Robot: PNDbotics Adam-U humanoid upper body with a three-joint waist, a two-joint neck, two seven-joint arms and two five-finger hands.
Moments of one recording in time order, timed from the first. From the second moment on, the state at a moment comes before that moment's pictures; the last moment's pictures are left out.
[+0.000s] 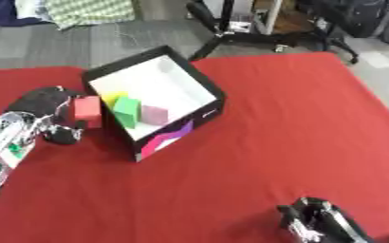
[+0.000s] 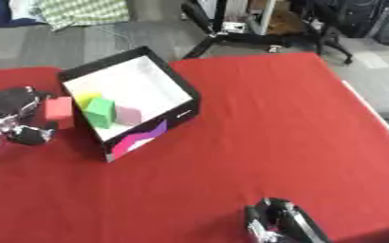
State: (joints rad) left arm -0.76 0.65 -0.42 -1.41 -0.86 0.28 -0.28; right arm 0.21 -0.05 0.09 -1.88 -0.01 -0.05 0.37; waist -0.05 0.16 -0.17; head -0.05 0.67
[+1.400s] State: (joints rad) left arm -0.92 0.35 -0.48 -1.07 -0.86 0.40 0.10; right arm 0.19 -0.05 0.09 -1.87 -0.03 -0.04 0.38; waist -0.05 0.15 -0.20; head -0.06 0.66
